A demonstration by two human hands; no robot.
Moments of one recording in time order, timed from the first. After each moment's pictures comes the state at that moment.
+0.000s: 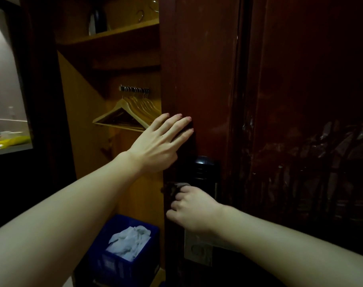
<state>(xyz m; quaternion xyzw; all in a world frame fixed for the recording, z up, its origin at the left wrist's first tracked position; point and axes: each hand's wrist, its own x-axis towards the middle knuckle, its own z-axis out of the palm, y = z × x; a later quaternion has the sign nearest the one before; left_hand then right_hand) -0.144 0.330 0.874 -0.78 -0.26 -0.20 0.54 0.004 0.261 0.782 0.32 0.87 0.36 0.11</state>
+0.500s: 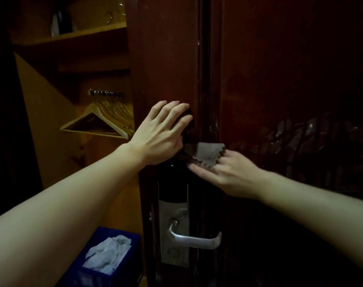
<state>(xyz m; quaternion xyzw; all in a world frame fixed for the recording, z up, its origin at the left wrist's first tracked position) -0.074 0.318 0.901 -0.78 -0.18 -0.35 0.49 0.146 0.245 0.838 0.30 0.79 0.53 -0.07</state>
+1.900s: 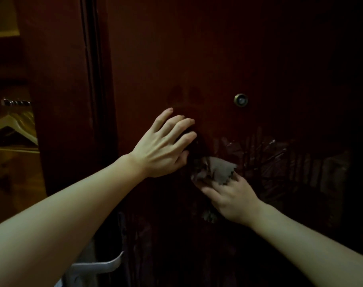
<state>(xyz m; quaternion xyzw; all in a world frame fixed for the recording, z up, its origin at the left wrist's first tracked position) 0.123 0.257 0.911 -0.77 -0.03 -0.41 0.48 0.327 0.147 0.802 0.44 0.70 0.54 -0.17</state>
